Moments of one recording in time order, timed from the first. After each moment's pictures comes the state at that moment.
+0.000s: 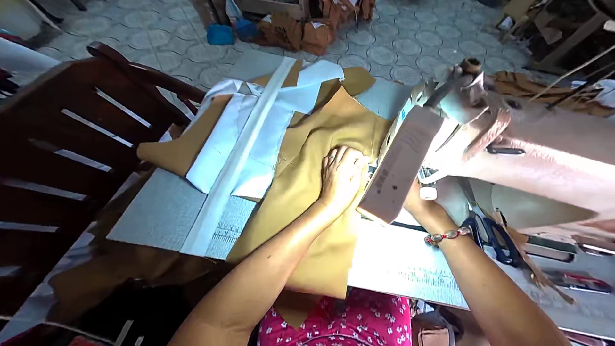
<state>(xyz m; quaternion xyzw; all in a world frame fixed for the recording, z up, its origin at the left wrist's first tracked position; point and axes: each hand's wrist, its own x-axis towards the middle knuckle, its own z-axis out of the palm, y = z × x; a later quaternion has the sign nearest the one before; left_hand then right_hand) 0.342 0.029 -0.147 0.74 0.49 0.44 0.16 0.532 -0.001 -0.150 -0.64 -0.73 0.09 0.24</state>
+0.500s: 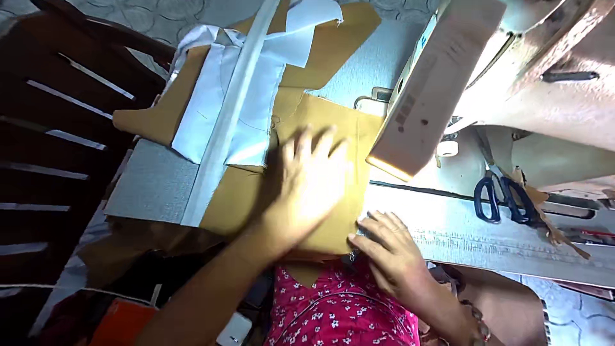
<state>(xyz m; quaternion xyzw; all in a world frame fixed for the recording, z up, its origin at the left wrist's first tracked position) 0.282 -0.040 -0.092 0.84 0.52 0.14 0.13 0.469 -0.163 -0.144 -0.44 -0.82 0.13 0.33</state>
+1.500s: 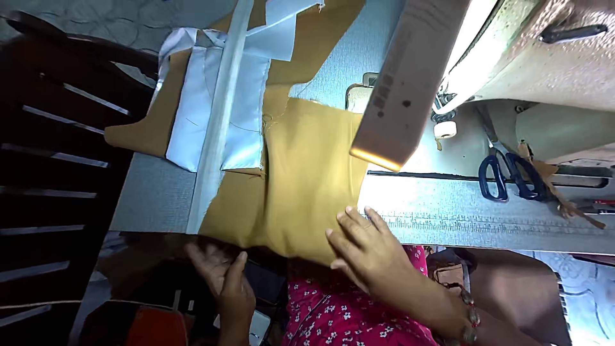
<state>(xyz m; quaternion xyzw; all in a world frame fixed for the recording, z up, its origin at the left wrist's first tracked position) 0.156 -0.184 -0.203 0.45 0.60 0.59 0.30 0.427 -0.165 -0.146 -0.45 -0.85 0.10 0.26</state>
